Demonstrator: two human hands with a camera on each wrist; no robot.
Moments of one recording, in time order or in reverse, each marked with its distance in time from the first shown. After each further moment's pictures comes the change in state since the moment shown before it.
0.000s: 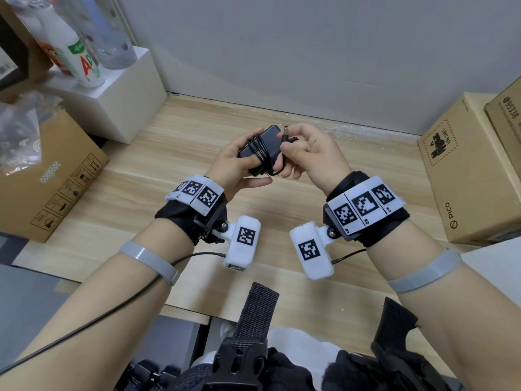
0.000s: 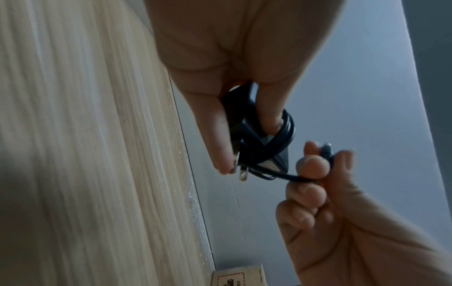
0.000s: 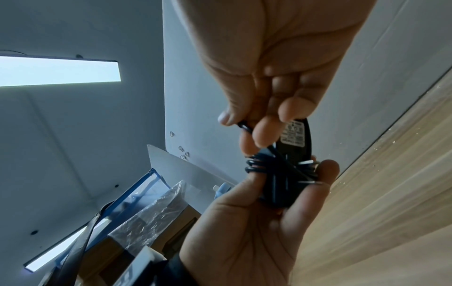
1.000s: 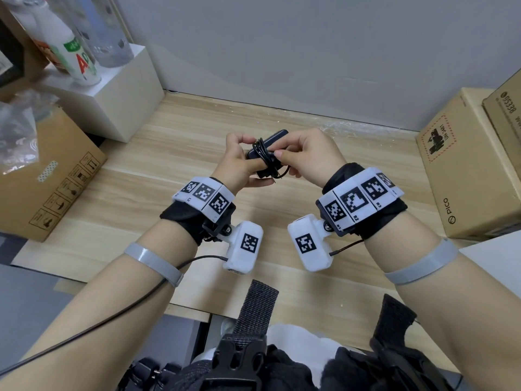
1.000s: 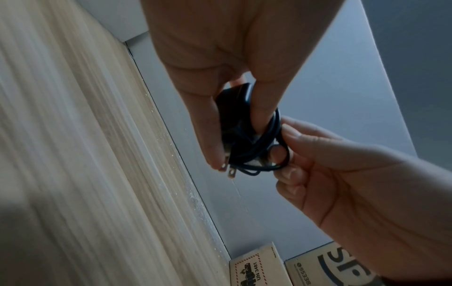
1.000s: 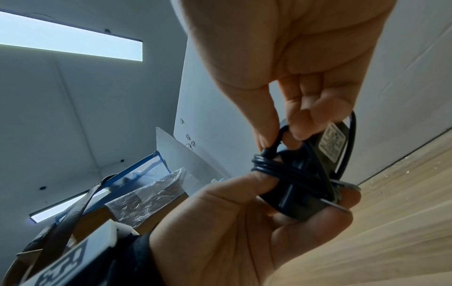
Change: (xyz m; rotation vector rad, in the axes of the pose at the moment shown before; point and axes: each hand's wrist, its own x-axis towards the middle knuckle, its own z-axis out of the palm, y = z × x) left_hand -0.002 -0.004 0.014 0.068 0.074 0.026; right_hand 0.007 -0.001 0.001 -0.442 0.043 0.095
